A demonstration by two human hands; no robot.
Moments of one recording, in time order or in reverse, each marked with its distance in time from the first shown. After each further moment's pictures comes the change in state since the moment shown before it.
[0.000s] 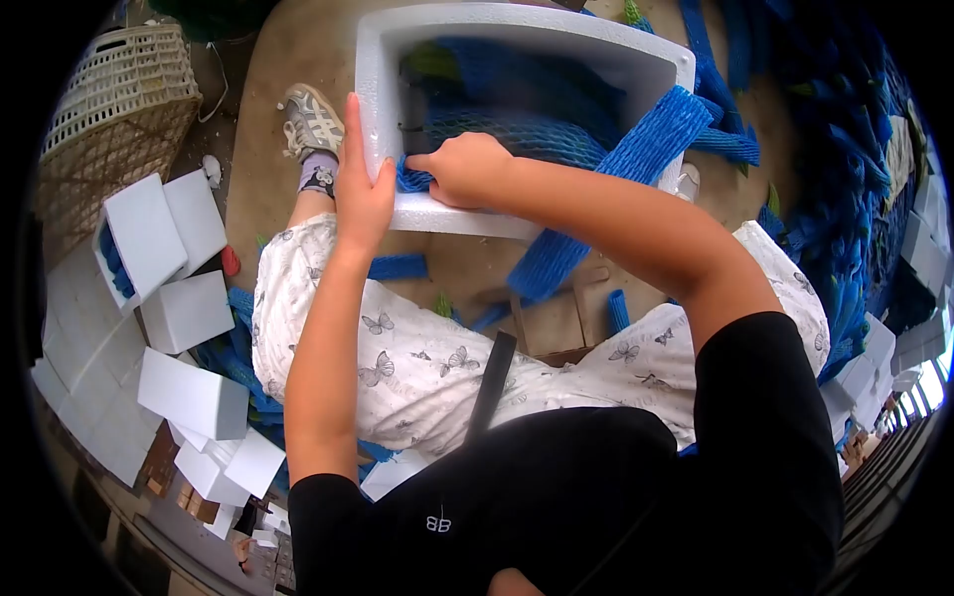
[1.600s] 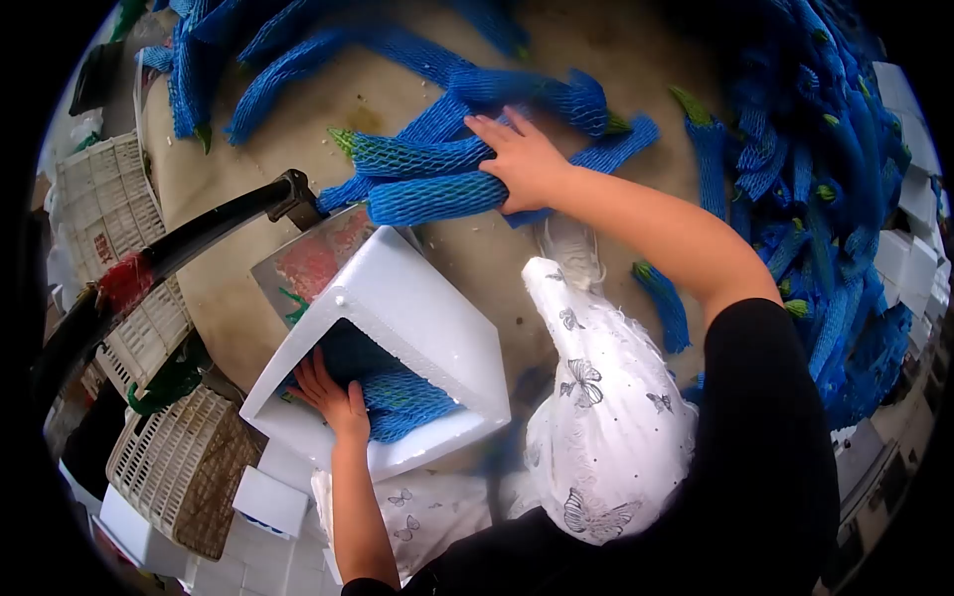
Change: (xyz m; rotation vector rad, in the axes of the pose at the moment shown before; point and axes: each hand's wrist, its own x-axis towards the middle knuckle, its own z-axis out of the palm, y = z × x) left_hand 0.056 0.029 0.096 0.780 -0.517 0.244; right_hand -0.197 0.349 0.060 0.094 0.665 0.408
